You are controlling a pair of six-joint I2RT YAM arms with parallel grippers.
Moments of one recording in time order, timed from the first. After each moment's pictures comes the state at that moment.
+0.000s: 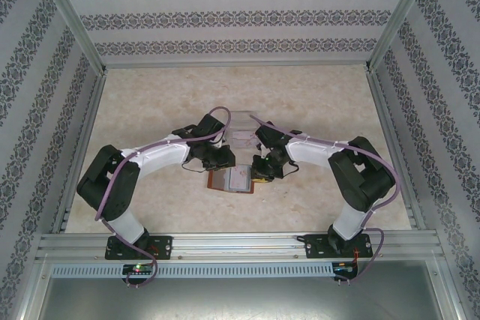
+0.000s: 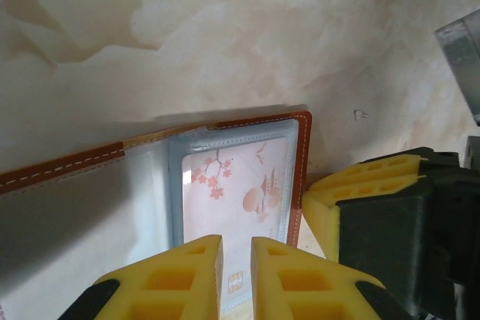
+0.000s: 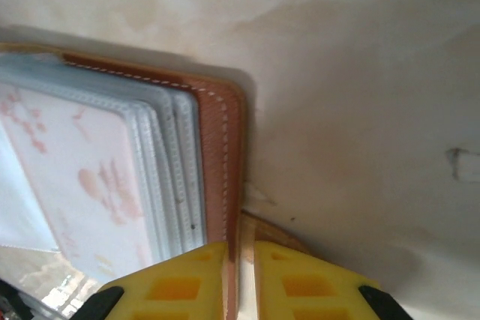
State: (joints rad) left arm -0.59 1.66 1.00 -0.44 0.41 -0.74; right arm 0.61 1.73 0.95 -0.58 -0.42 0.70
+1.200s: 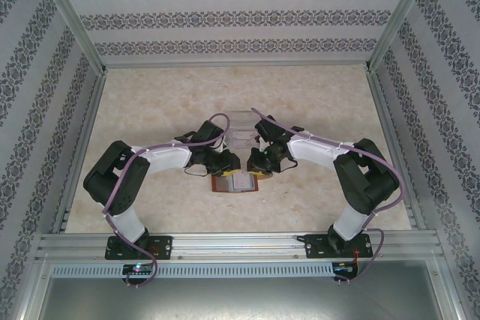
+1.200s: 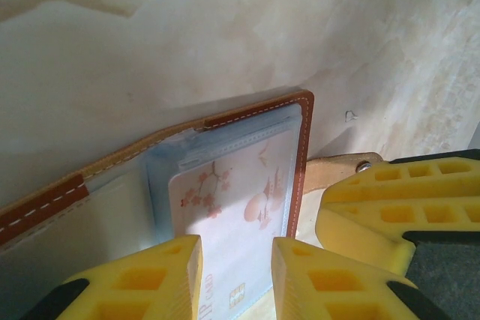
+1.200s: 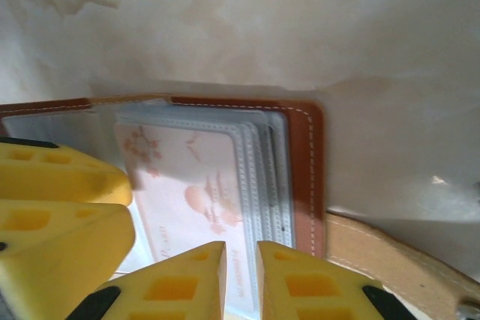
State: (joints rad) left arm -0.59 1.72 0.91 -0.23 0.54 -0.87; right arm 0.61 1.70 0.99 -0.55 -0.43 0.74
